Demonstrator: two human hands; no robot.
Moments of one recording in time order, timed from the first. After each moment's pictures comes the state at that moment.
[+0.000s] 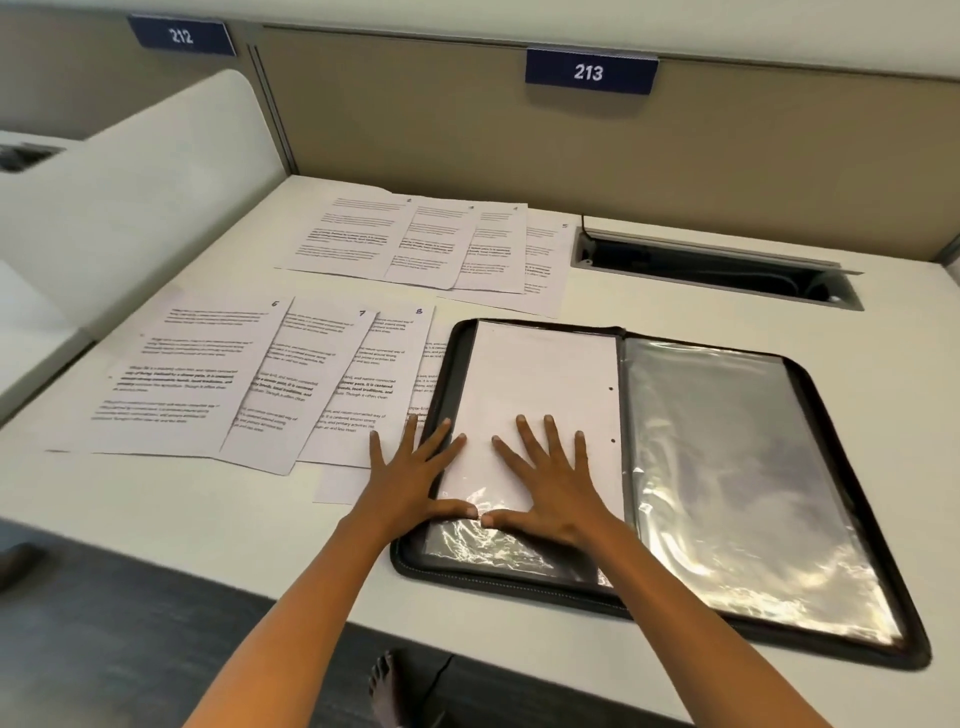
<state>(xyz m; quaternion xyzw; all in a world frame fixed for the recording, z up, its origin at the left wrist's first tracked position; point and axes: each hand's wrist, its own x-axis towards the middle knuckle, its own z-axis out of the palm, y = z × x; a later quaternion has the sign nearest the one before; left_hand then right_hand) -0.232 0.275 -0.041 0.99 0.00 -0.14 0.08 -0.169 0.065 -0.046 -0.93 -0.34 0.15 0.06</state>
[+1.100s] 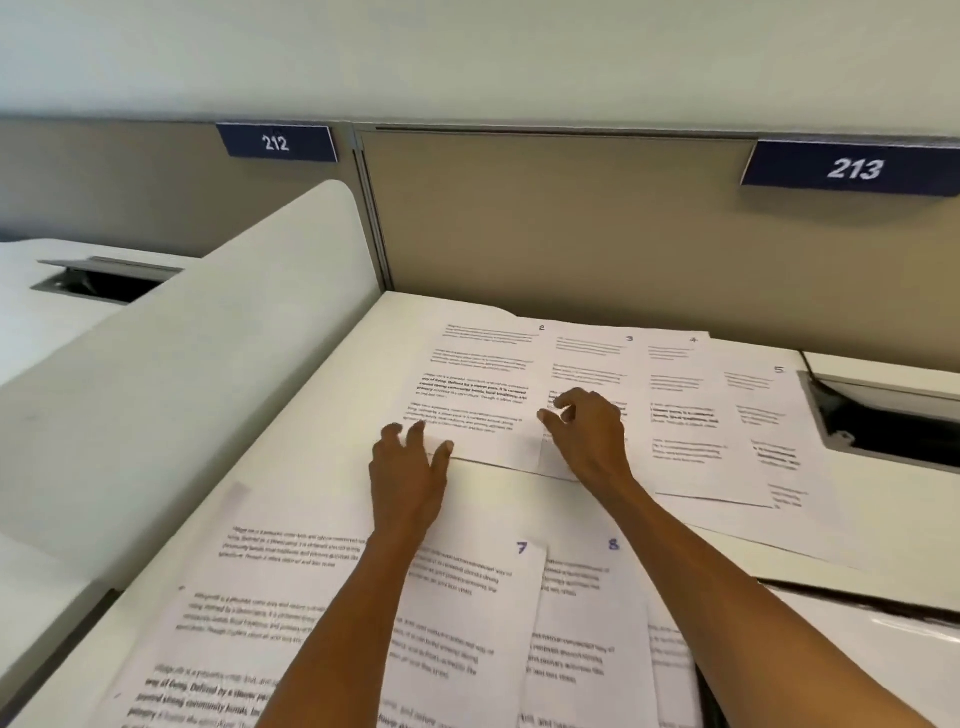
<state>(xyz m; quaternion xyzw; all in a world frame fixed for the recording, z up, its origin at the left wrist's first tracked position) 0.022 0.574 -0.035 0.92 0.28 0.13 0.23 0.130 0.407 -0.022 -0.90 -0.11 0.01 0.42</state>
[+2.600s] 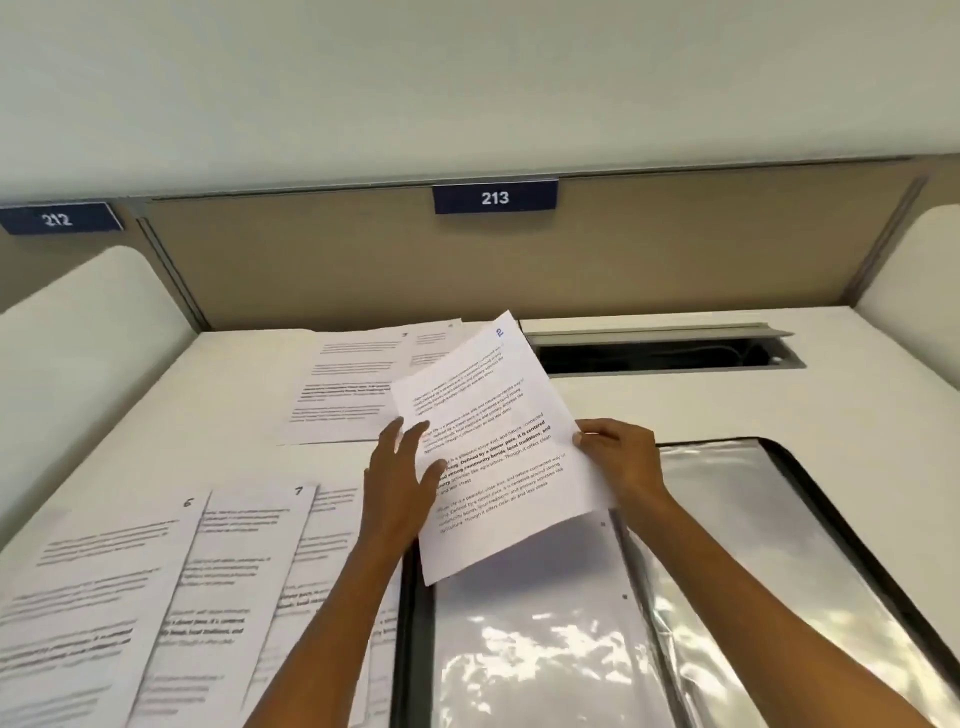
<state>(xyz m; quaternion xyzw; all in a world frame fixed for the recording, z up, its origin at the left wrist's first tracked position) -0.045 0.294 0.034 0.93 0.08 0.12 0.32 0.000 0.056 0.038 -0.75 0.12 0.00 0.65</state>
